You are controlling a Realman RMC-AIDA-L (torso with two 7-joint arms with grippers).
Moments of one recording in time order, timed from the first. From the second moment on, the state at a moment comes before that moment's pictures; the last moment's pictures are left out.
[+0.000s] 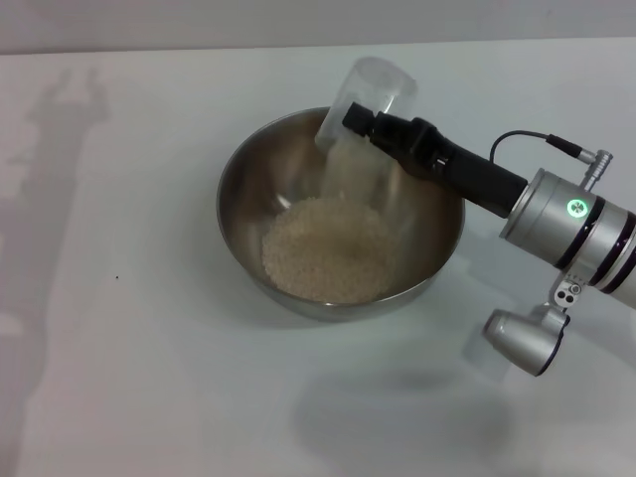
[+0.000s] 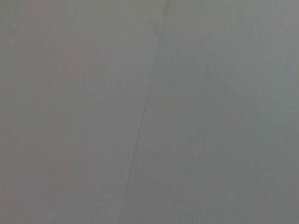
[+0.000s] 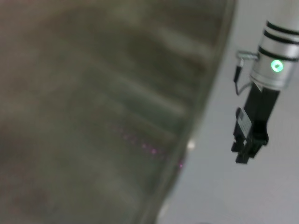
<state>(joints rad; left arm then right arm) -0.43 -2.07 -1.58 -0.56 2.85 0.99 -0.29 0.69 2.08 -0.16 0.05 -1.95 -1.39 -1.59</state>
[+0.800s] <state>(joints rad) -0.44 -2.07 -1.57 -0.55 2.85 0.99 -0.32 0.72 2.08 -0.20 0.00 -2.00 -1.41 -1.81</state>
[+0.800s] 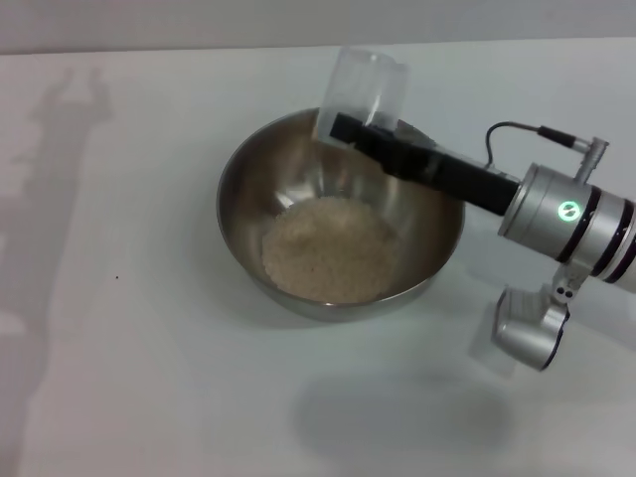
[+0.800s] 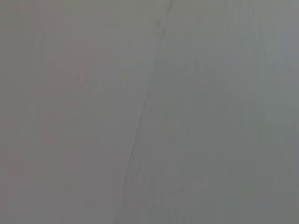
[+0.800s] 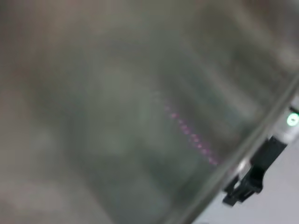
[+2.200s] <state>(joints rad) -0.44 -2.07 -1.57 -0.54 2.85 0.99 -0.34 0.59 2.09 0.40 0.33 -1.98 -1.46 -1.34</state>
